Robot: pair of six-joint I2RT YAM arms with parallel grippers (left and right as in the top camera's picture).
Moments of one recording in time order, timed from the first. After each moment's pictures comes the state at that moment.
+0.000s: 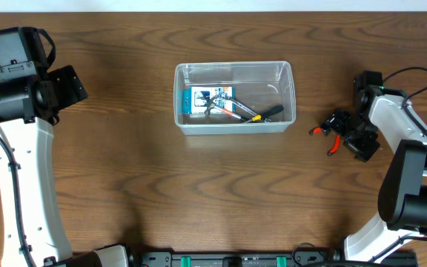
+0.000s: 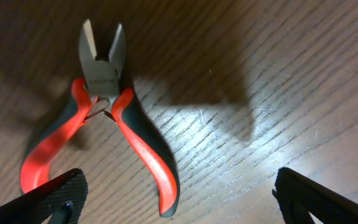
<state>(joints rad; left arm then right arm) 0.22 1.46 1.61 -1.15 -0.28 -0.22 -0.14 1.86 1.17 -0.91 0.03 0.66</state>
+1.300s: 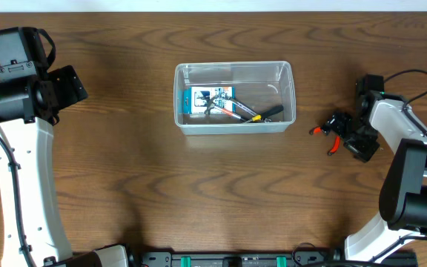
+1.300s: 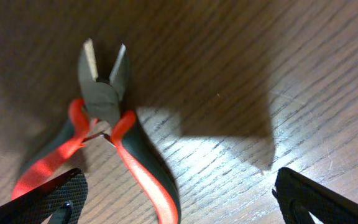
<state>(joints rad) 0.22 1.46 1.61 -1.15 -0.28 -0.22 -0.15 1.86 1.12 -0.81 0.02 0.62</state>
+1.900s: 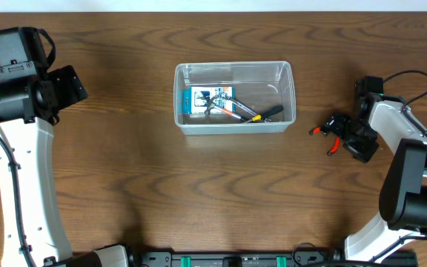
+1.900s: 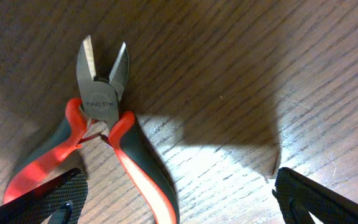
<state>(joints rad) 0.22 1.46 1.61 -1.15 -0.28 -0.22 -0.15 1.86 1.11 -0.79 0.02 0.59</state>
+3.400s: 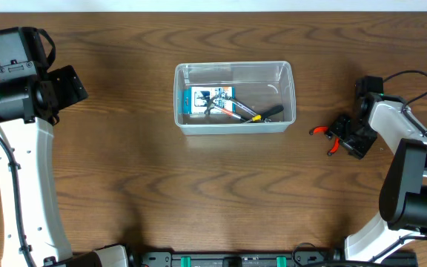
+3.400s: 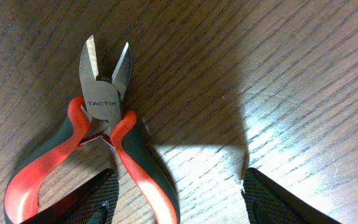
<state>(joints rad) 0.22 1.46 1.61 -1.15 -0.28 -0.22 -0.15 1.86 1.11 -0.79 0.02 0.59</state>
